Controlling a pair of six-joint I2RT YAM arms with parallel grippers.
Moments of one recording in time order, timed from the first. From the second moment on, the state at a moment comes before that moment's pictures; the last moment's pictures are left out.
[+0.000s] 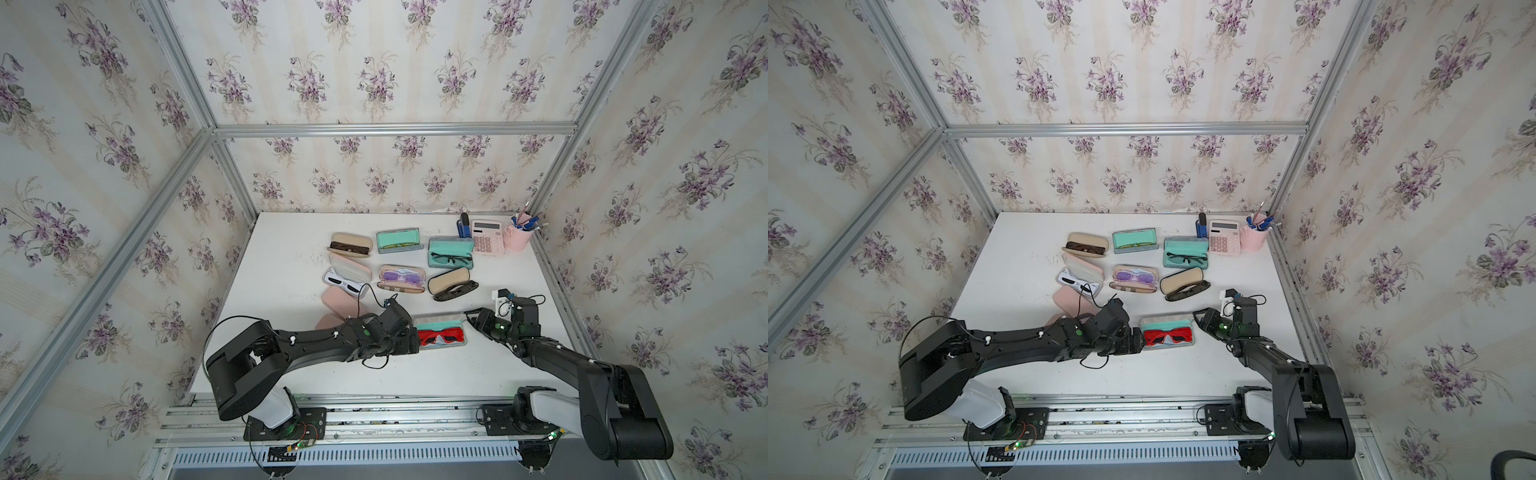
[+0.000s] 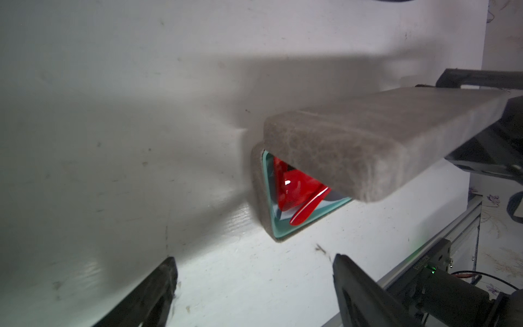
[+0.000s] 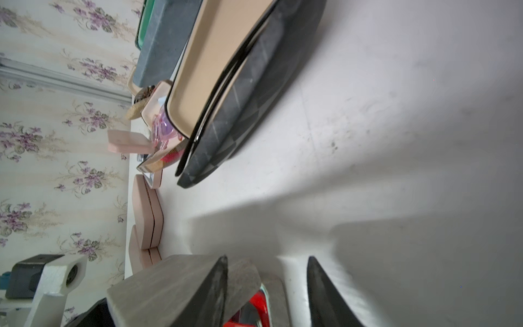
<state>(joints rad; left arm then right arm) -0.96 1.54 0.78 -0.23 0.03 -0.99 0.06 1.21 0.22 0.22 -0.56 0.65</state>
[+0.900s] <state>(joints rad) -0.99 1.51 0.74 -0.35 -0.09 -1.10 0.27 0.91 0.42 -0.20 -0.24 0.62</state>
